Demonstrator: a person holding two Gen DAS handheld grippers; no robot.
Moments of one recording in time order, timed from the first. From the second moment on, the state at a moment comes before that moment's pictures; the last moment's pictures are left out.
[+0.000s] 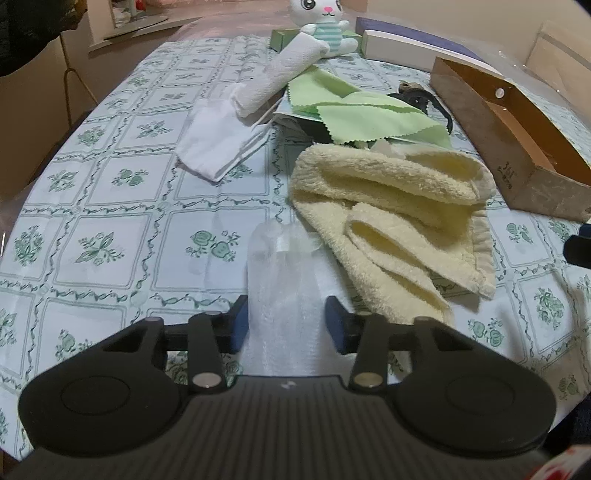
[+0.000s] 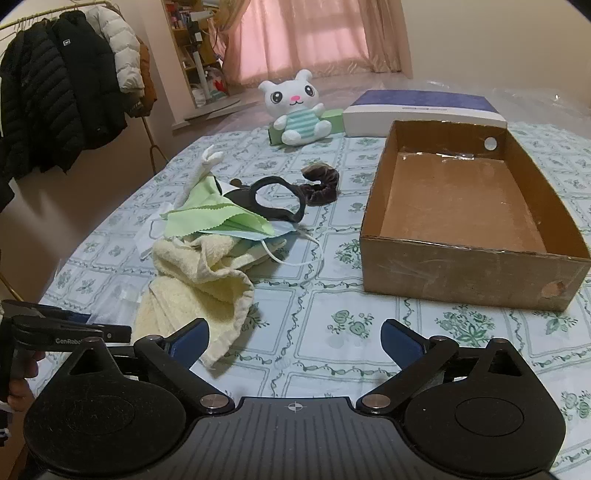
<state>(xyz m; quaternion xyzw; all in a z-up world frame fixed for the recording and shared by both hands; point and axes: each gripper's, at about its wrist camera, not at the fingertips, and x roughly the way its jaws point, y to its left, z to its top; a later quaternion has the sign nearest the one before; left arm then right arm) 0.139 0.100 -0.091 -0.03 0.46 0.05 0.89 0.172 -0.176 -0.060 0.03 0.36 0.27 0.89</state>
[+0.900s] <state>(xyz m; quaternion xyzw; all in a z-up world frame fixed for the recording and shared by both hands) 0.177 0.179 -0.019 -0.06 0.34 0.14 0.93 0.273 -0.056 -0.017 0.03 0.28 0.37 0.88</state>
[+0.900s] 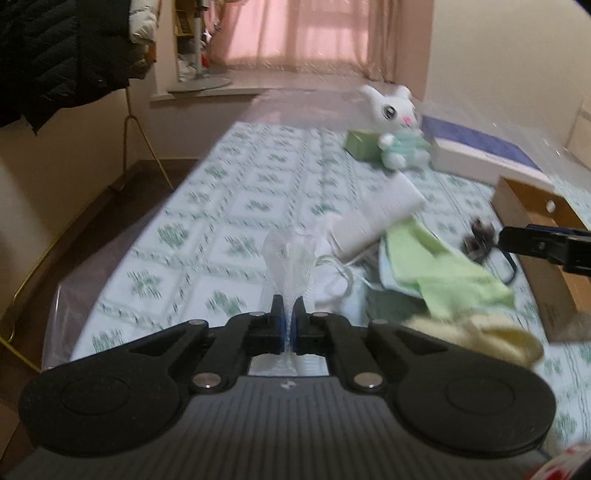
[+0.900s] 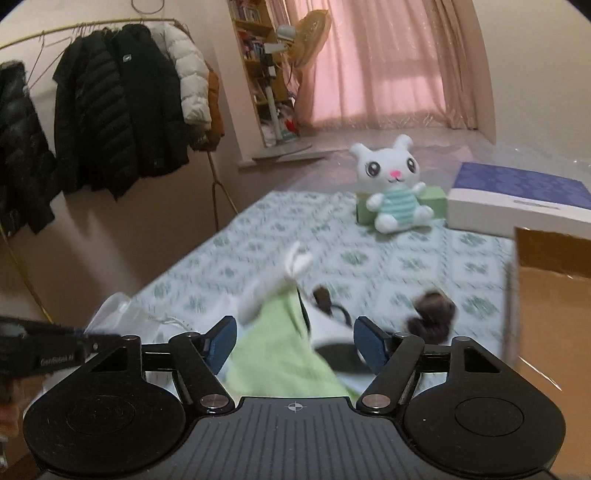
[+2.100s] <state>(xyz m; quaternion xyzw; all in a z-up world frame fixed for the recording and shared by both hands) 0.276 0.139 0.035 -0.03 0.28 0.08 0.96 0.343 -0.085 0.021 0.18 0.21 0.33 0.90</state>
